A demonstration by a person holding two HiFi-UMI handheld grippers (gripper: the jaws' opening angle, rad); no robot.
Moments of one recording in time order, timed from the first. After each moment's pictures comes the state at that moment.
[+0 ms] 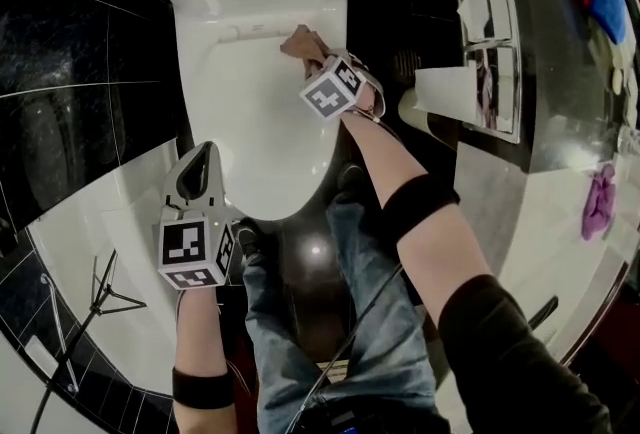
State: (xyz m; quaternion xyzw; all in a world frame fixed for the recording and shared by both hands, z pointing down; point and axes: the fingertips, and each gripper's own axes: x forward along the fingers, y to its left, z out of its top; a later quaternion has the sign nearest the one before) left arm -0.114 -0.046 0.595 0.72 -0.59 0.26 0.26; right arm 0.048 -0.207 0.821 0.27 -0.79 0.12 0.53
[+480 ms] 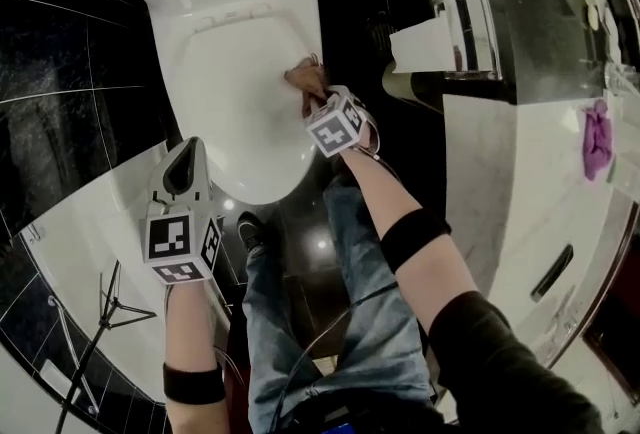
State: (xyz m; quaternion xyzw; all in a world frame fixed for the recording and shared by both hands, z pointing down) left arm -0.110 -0.016 0.592 0.75 -0.55 0.26 0.25; right arm 0.098 -0.075 0.823 0.33 -0.77 0.21 0.50
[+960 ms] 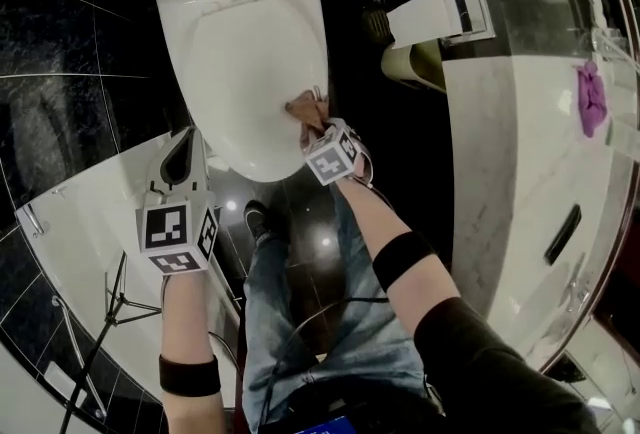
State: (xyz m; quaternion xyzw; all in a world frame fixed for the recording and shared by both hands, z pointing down) left arm -0.136 0.026 0.571 0.77 -0.54 0.25 0.23; right arm 0.077 0.065 0.825 0.34 -0.74 0.28 0.51
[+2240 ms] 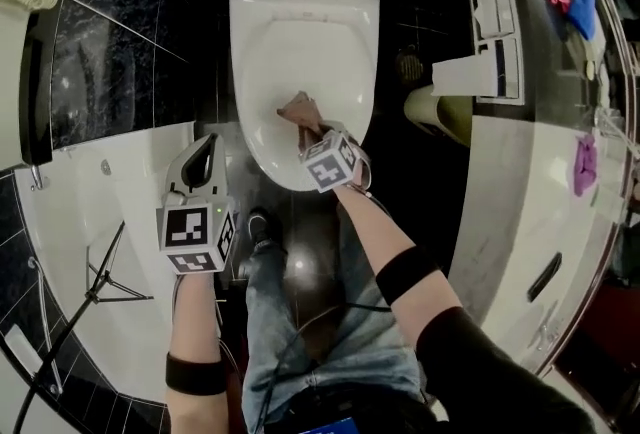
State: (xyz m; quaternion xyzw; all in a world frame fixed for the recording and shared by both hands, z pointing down) left arm -0.228 0.057 0.554 0.73 -0.60 0.21 0.26; right arm -0.055 0.022 0.760 0.29 -0.79 0.18 0.51
